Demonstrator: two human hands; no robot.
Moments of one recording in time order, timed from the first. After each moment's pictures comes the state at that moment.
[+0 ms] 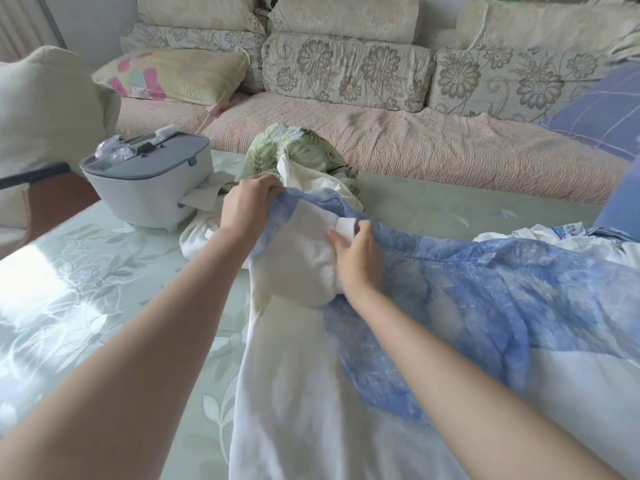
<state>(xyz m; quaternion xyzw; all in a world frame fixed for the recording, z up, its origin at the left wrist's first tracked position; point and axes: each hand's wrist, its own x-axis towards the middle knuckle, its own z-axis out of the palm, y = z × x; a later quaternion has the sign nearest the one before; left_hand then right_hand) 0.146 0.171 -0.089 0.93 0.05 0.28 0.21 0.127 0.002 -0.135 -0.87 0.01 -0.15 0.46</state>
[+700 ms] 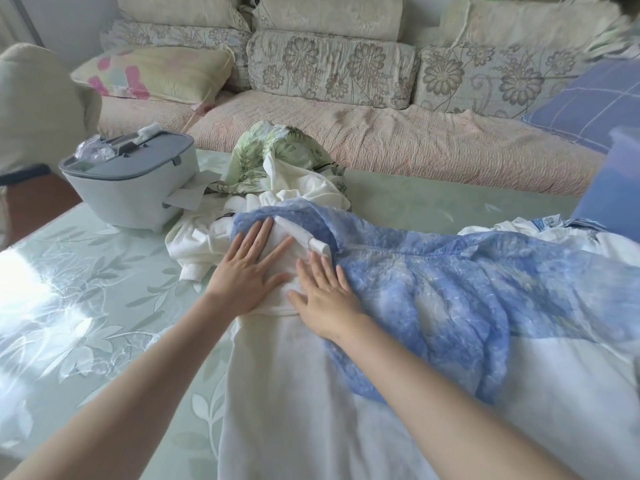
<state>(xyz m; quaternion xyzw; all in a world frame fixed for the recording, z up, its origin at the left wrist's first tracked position) 0.103 0.179 -0.185 0.99 -0.10 0.12 -0.05 0.096 -0.006 -0.176 -0.96 -0.24 0.09 0.09</state>
